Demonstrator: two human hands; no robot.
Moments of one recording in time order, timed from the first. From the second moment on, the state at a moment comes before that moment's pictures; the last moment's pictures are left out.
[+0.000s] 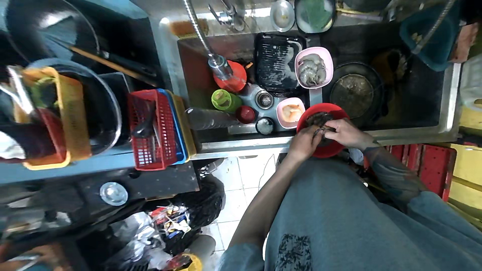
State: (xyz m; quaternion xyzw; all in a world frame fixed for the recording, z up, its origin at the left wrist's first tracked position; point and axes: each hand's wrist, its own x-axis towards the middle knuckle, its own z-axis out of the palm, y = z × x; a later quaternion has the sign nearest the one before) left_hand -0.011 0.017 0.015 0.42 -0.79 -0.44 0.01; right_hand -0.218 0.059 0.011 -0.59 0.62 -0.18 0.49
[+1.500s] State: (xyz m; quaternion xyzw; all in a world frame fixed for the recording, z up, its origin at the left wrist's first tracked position) left_hand -0.203 -0.066 0.057 0.35 -0.81 -0.47 0.06; right_hand -0.439 0.001 -0.072 -0.17 0.68 -0.52 0.48
